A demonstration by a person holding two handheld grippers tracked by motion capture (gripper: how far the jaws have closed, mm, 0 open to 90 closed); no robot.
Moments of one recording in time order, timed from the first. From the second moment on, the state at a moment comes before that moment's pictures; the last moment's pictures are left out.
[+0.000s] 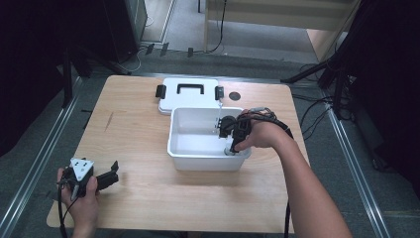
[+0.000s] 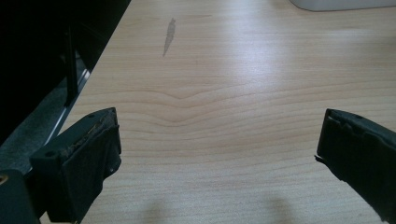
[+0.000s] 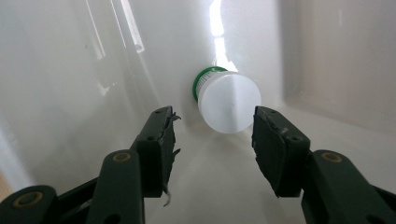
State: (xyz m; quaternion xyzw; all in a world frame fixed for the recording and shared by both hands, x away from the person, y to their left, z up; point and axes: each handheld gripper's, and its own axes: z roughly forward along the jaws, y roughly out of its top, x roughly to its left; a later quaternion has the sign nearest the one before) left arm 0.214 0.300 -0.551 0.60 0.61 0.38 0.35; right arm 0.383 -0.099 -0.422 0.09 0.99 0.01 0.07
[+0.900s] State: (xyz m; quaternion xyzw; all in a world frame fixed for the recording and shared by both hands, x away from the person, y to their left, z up) left arm 0.214 0.300 -0.551 0.61 0.61 0.38 0.34; right arm 0.372 -0.143 -0.361 0.12 0.99 0.07 0.09
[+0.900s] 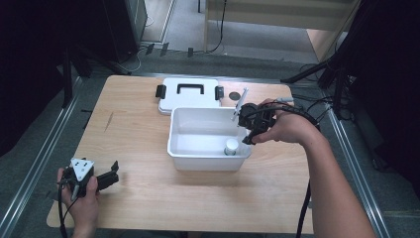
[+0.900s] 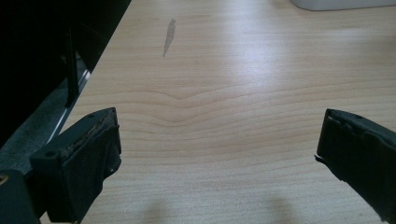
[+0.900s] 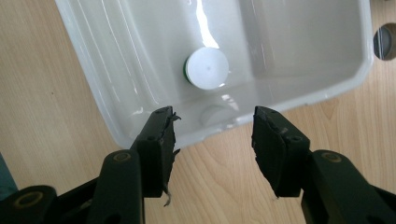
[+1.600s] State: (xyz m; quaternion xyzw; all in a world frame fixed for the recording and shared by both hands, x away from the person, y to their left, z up) left arm 0.214 0.299 -0.551 0.61 0.61 0.38 0.34; right arm 0.367 -0.191 -0.372 0.16 0.98 0.06 0.07
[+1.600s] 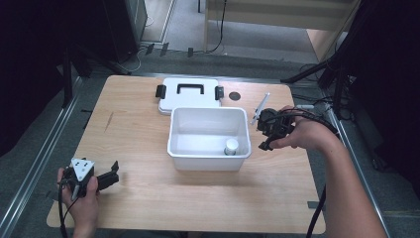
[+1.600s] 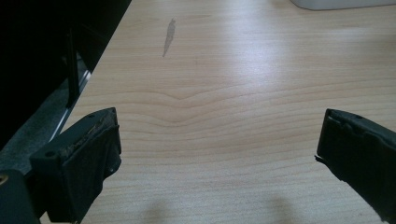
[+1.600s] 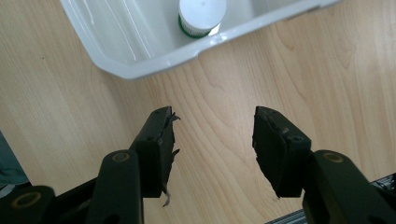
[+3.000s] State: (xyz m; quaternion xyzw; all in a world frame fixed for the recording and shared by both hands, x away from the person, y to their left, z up) left arm 0.214 0.298 -0.551 0.61 0.61 0.38 0.34; right arm 0.327 -0.284 -0.465 0.36 0.89 0.25 0.11
